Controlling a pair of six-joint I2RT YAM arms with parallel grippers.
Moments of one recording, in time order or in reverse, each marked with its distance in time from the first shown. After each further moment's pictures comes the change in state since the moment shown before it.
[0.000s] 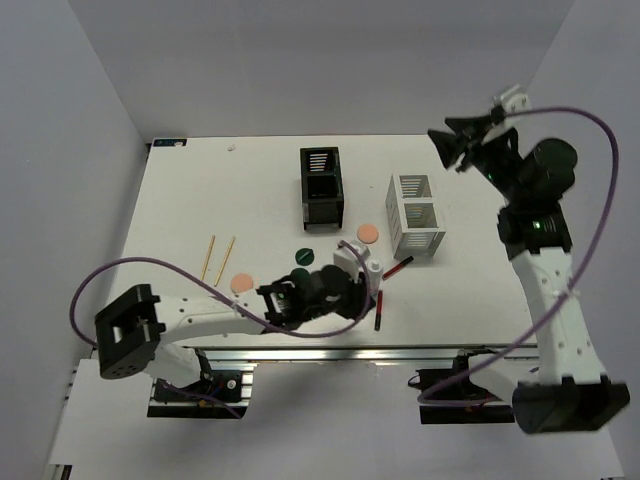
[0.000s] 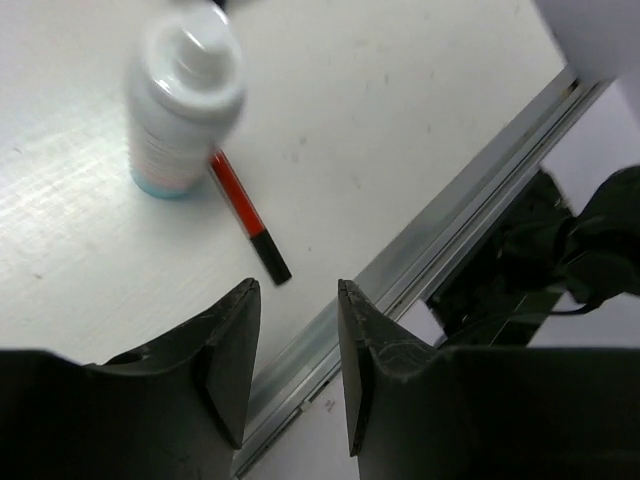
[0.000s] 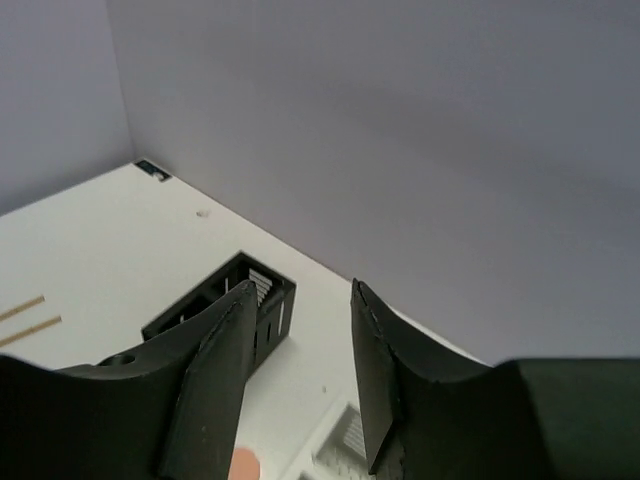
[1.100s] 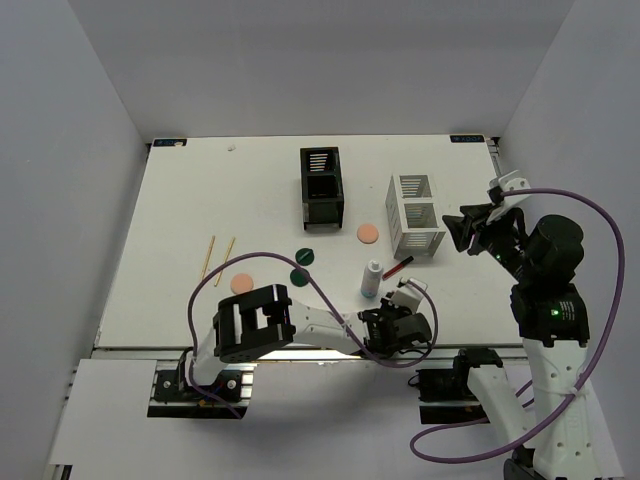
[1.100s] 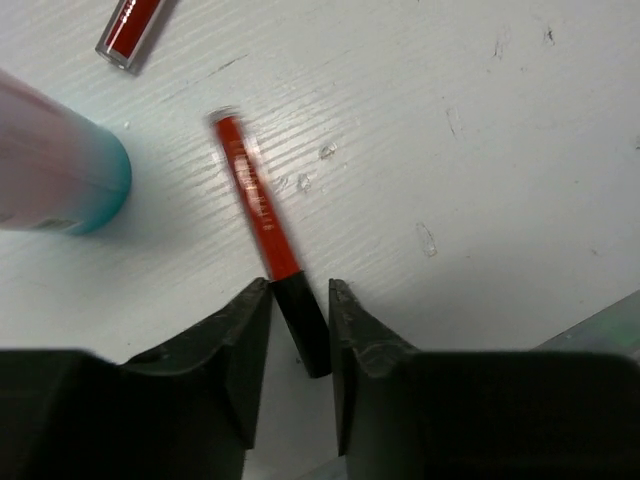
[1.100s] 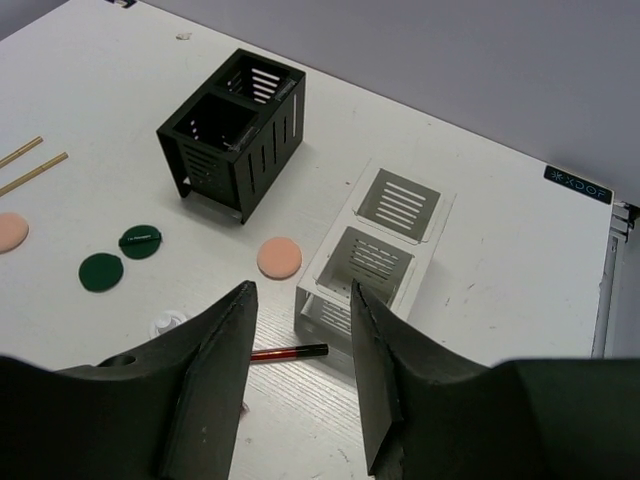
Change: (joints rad) left arm -0.259 0.716 0.491 -0.189 -0.521 -0.073; right arm -0.076 -0.521 -0.292 -0.593 0.093 -0.116
